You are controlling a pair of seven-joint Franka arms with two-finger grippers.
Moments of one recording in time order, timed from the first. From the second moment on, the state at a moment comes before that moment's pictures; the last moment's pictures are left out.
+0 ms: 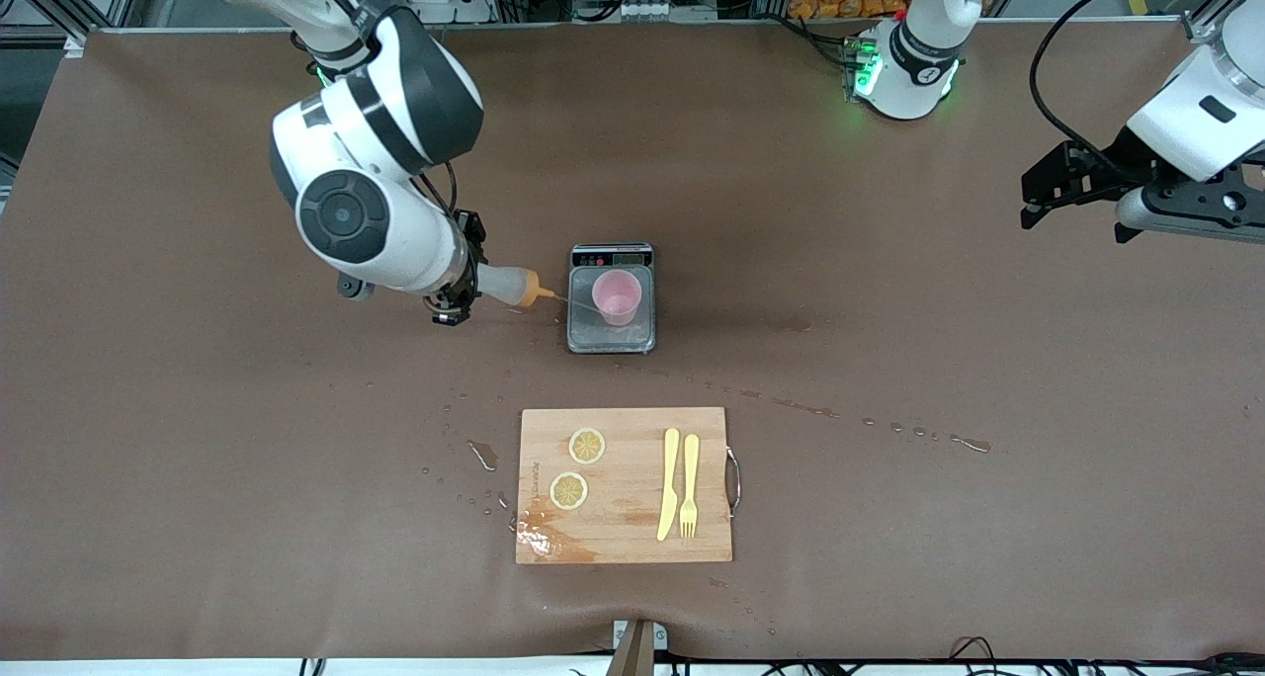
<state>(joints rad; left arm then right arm) -0.13 -0.01 -0.04 -1.54 -0.02 1.60 0.00 0.44 0.40 0.04 -1.42 0.17 1.59 2.22</state>
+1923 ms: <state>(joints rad) -0.13 0.00 -0.05 -1.55 -0.02 1.60 0.00 -0.35 0.67 0.02 -1.72 1.24 1.19 0.95</state>
